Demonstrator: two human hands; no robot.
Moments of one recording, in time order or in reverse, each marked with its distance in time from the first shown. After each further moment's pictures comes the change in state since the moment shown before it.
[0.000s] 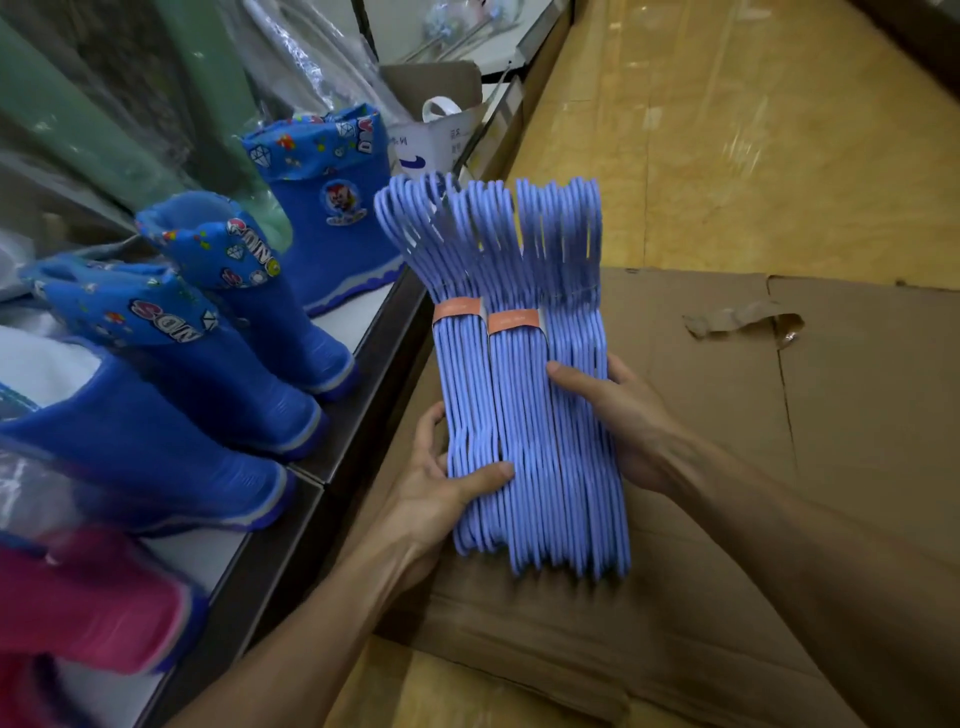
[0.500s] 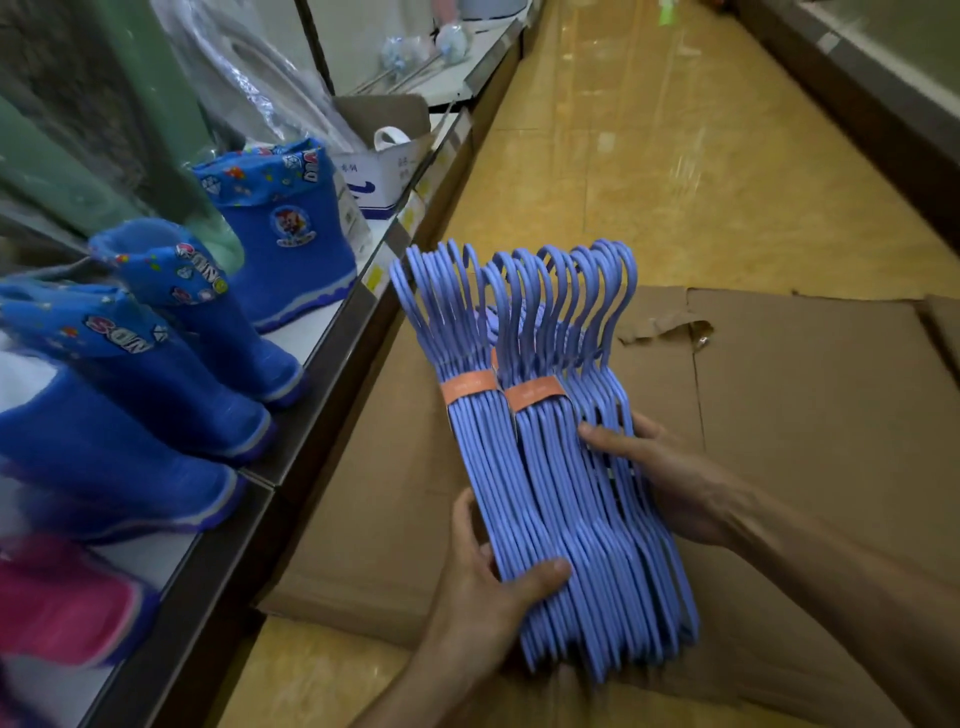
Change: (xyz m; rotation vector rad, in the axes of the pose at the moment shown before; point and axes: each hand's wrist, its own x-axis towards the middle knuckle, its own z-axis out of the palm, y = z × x) left_hand -0.081 -0.043 0.079 -0.002 -0.103 0.047; right_hand -0.069 -0.002 -0.093 -0.020 -0.150 0.110
